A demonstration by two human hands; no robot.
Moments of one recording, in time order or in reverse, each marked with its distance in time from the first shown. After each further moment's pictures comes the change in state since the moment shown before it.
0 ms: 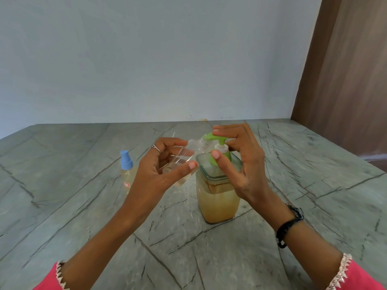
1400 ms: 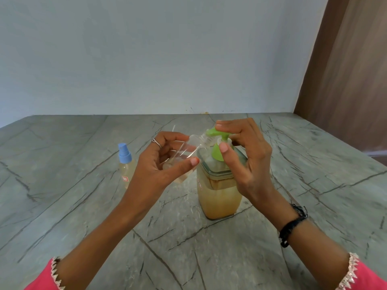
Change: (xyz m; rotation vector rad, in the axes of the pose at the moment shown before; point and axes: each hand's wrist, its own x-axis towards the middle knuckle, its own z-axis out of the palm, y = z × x) left_hand 0.000 -0.002 0.001 -0.018 -0.009 -0.019; right_hand -0.001 -0.002 0.003 -0.023 0.060 0.011
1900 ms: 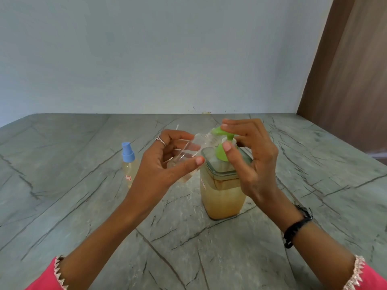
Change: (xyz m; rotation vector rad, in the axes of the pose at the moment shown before) left_hand 0.001 0.002 0.000 0.032 0.006 0.003; right_hand 0.000 0.002 0.001 -0.009 0.022 -0.021
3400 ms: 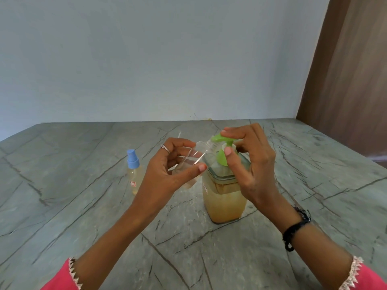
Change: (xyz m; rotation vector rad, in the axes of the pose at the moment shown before) left_hand 0.001 -0.005 0.000 0.004 -0.003 0.006; right_hand 0.000 -0.003 0.000 -0.113 0.009 -0.015
